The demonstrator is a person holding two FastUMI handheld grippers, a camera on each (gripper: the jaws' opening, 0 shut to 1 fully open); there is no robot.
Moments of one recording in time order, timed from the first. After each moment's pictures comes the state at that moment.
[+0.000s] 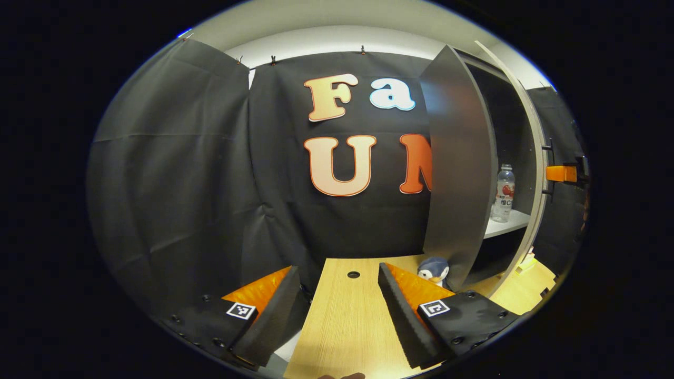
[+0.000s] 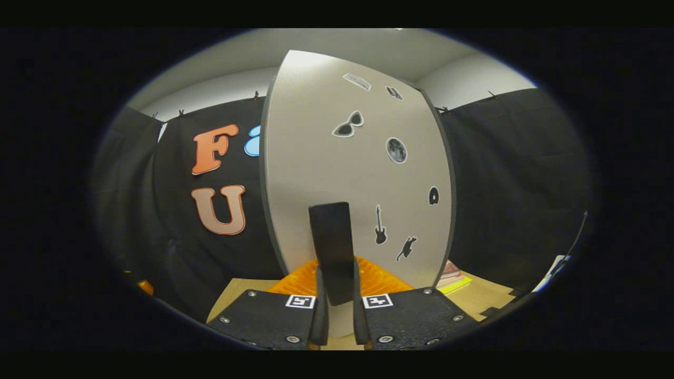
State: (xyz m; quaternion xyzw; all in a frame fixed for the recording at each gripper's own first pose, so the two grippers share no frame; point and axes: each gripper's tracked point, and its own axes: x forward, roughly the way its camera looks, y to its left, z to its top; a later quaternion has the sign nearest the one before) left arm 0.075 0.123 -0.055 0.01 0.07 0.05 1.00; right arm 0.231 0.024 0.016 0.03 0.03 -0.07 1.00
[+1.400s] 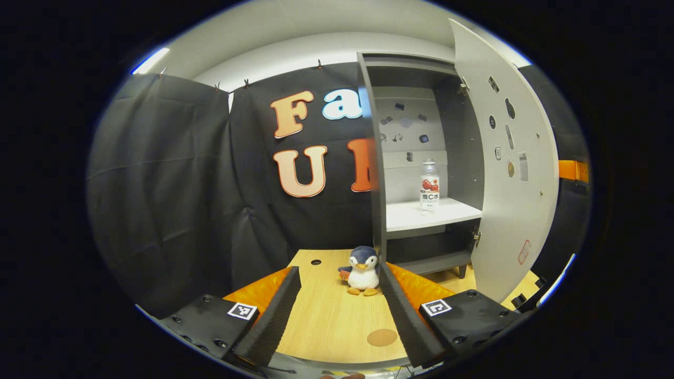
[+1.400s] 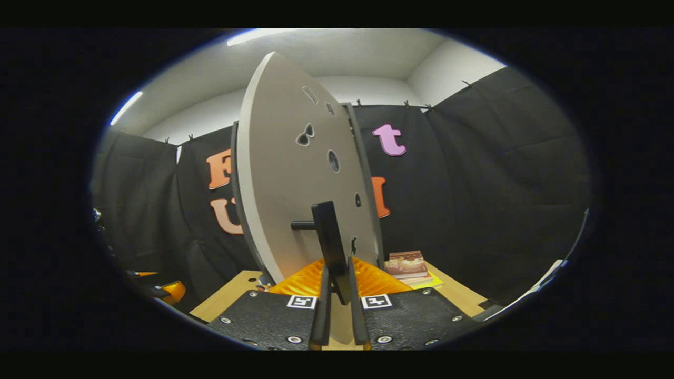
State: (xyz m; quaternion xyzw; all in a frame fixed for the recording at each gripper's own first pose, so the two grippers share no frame) left arm -0.050 -0.133 -0.045 0.05 0.06 0.05 1.00; right arm 0.159 -0.096 0.022 0.07 0.00 0.00 1.00
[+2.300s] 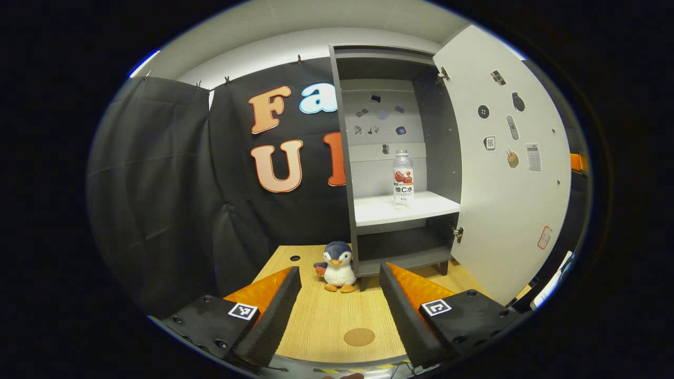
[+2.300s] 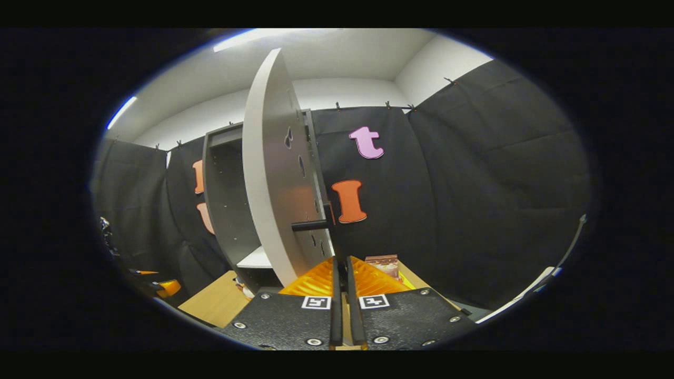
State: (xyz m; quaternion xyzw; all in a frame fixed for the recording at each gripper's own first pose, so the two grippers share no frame) left arm -0.035 -0.186 -0.058 0.04 0.08 0.02 1.00; right arm 0.157 -0.181 0.021 0.07 0.00 0.00 1.00
